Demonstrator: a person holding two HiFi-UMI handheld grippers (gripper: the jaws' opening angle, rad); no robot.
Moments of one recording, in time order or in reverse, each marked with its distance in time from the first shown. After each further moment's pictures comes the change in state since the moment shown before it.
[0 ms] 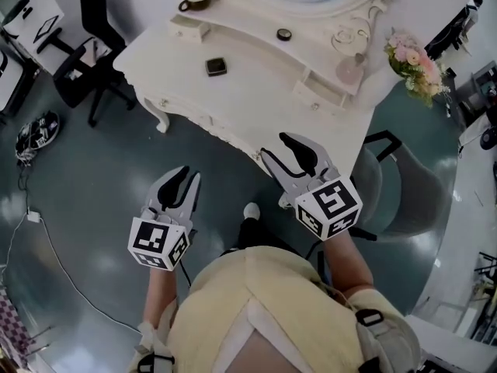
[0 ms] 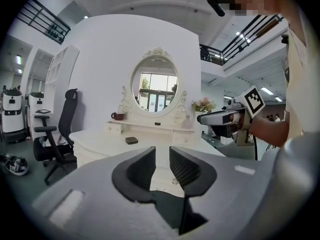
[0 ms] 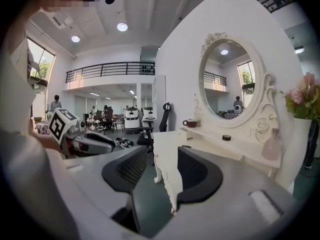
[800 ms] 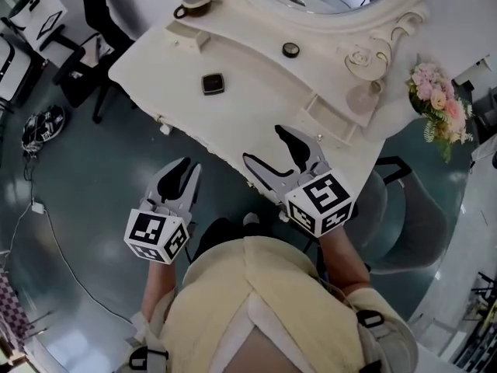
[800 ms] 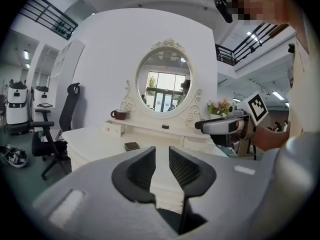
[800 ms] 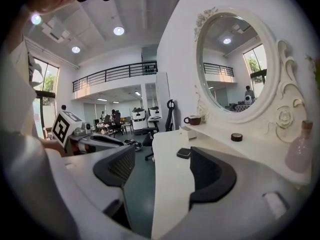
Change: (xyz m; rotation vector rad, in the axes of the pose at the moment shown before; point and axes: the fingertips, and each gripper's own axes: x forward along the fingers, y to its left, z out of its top) left arm 0.112 0.029 0.030 -0.068 0.015 0.065; right arm 0.079 -0.083 0.005 0.064 0.021 0.141
